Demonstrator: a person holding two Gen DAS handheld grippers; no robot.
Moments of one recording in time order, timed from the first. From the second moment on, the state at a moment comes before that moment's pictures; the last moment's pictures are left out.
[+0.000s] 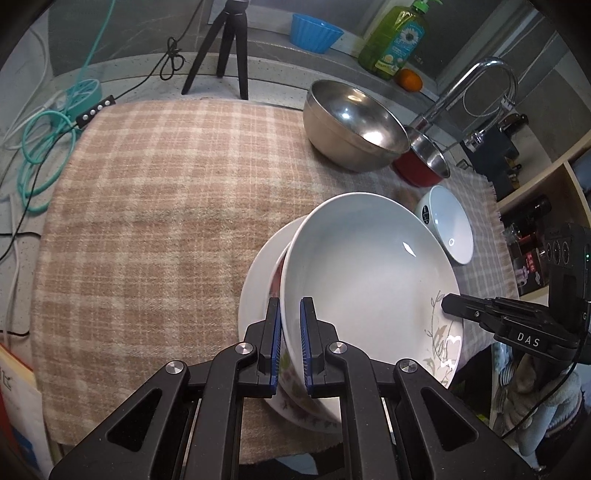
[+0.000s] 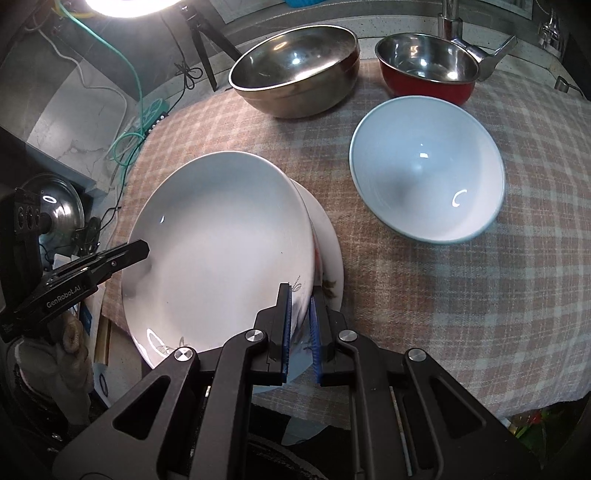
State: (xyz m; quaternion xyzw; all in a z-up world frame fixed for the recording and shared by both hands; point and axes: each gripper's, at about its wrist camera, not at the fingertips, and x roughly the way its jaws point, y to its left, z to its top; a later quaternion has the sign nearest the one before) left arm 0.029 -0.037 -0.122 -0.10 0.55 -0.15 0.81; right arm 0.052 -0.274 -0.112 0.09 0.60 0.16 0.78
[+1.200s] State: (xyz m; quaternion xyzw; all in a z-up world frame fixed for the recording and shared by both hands) left arm 0.030 -0.040 -0.134 -0.07 0.58 -0.14 0.80; right arm 0.049 -0.264 -0.119 0.05 0.60 0.16 0.78
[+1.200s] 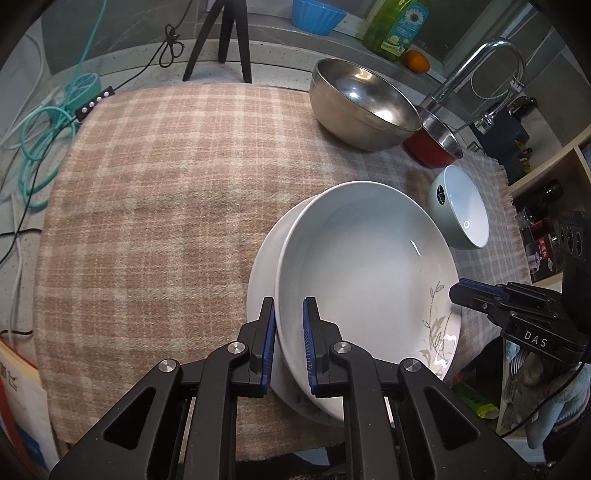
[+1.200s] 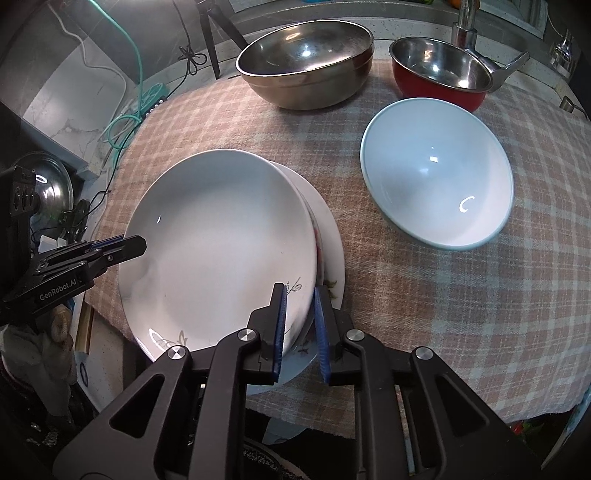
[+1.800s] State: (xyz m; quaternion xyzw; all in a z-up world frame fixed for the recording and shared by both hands) left arm 0.048 -0.028 -0.109 -0.10 0.55 -0.15 0.81; right arm 0.059 -0.282 -0.084 0.09 0.56 0.16 0.81
